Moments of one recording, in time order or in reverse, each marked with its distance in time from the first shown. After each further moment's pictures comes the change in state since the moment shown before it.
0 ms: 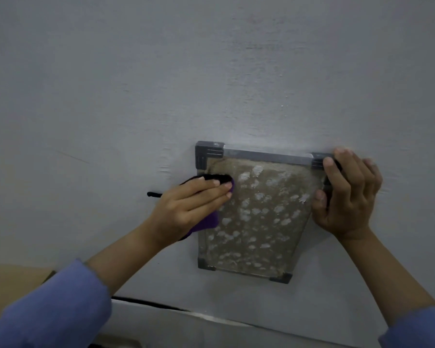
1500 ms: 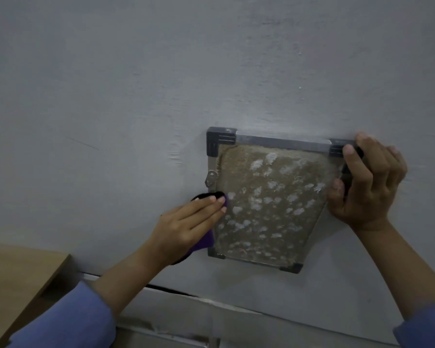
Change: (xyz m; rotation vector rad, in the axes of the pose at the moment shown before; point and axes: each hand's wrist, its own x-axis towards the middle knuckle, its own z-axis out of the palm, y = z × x) left_hand -0.051 0.030 0.000 0.013 -0.172 -0.123; right_hand 0.001 -0.003 -0.002 -0.009 0.004 0.008
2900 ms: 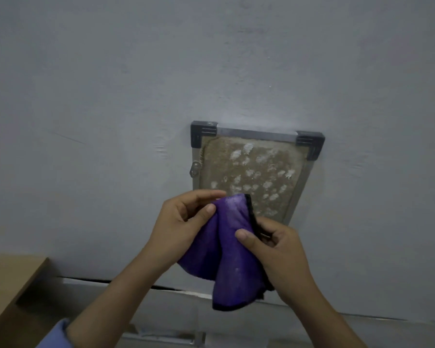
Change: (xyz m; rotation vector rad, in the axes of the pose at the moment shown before) left_hand 0.043 0.058 -0.055 -1.309 0.087 -0.974; right_hand 0.027 -0.153 -0.100 1.316 -0.577 1.370
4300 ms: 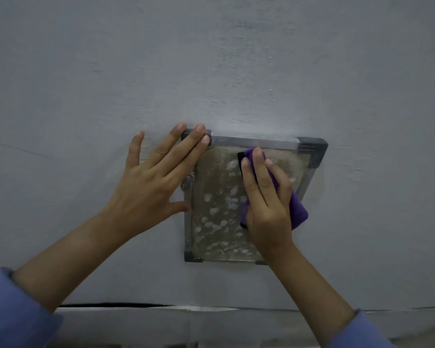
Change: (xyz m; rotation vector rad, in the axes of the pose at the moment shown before) left_hand 0.081 0.004 -0.062 1.565 -0.001 0.756; right_hand 0.096 0.037 -0.007 -1.323 0.548 -1.024
